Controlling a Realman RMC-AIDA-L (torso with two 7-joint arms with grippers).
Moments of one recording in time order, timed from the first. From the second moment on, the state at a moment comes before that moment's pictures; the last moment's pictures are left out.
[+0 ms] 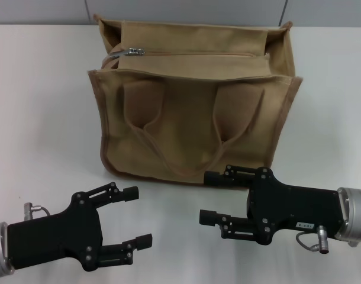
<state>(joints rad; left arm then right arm) -0.24 -2.07 0.83 0.44 1.82 1.79 -0.85 0.59 2.09 0.00 -0.10 -2.62 -1.73 0.77</state>
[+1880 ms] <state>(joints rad) -0.47 -2.08 0.33 0.23 1.71 1.60 -0.79 0.59 2.09 0.00 0.02 -2.62 -1.66 0.67</state>
